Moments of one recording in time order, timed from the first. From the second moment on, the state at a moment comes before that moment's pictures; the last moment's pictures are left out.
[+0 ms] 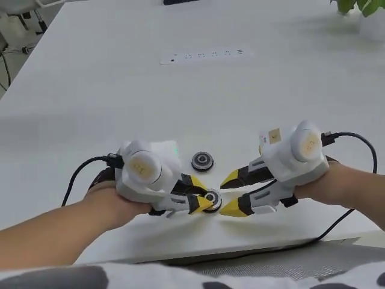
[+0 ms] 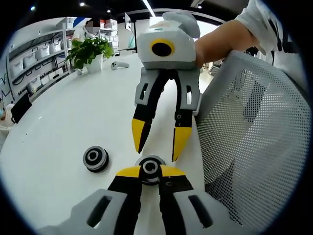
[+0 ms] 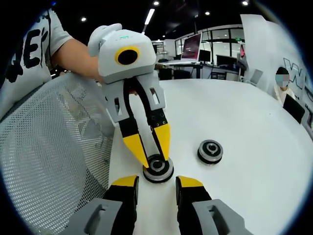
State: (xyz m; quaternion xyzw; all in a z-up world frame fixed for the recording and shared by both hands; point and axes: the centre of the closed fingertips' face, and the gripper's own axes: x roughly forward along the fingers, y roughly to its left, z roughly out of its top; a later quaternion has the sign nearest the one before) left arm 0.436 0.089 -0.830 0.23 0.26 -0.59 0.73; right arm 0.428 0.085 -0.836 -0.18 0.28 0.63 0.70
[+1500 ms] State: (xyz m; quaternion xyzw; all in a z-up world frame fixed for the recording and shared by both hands) left arm 0.437 0.089 -0.831 0.22 0.27 -0.57 0.75; right arm 0.428 0.083 -0.848 -0.16 0.30 0.61 0.71
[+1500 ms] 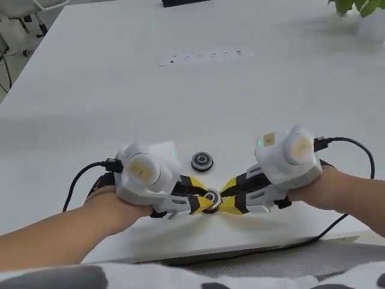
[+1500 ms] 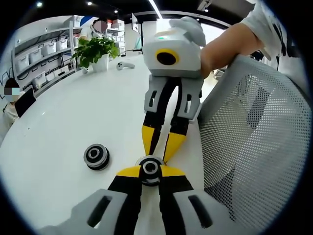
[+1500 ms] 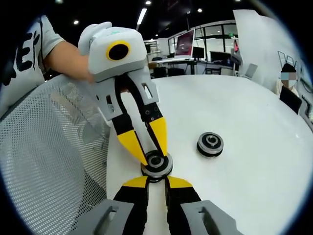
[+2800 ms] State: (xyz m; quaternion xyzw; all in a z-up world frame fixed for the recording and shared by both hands) left arm 0.437 0.090 -0.831 0.22 0.27 -0.56 0.75; right arm 0.435 0.078 -0.840 -0.02 0.40 0.54 0.74
